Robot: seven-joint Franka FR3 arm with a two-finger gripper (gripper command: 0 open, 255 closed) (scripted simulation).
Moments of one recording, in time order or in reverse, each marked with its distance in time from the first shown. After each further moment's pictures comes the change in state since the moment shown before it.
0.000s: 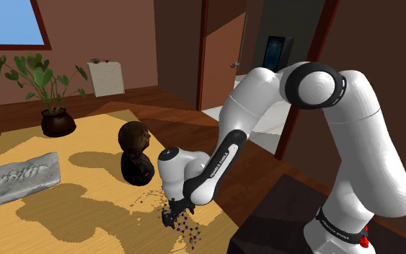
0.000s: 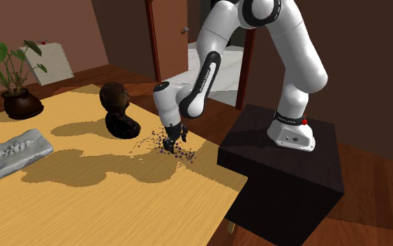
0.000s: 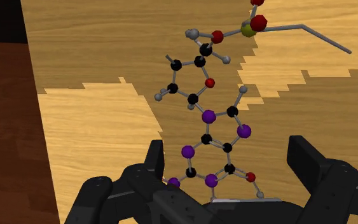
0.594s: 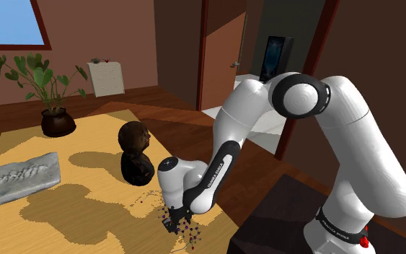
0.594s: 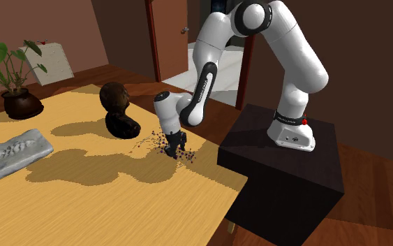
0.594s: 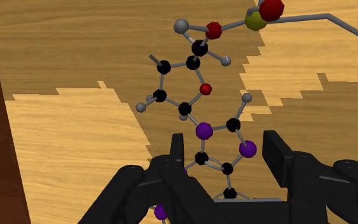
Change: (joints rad) arm 0.030 0.103 -0.036 0.046 -0.034 0.056 0.025
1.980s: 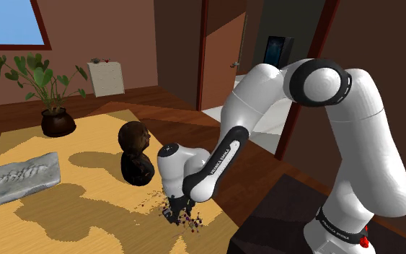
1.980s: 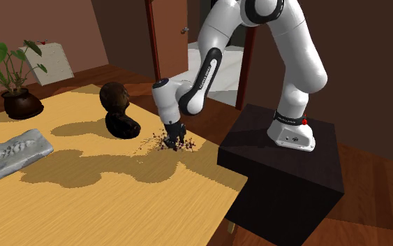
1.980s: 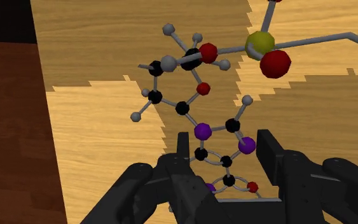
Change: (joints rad) arm -0.039 -0.136 0.048 -0.054 0.047 -0.081 -0.033
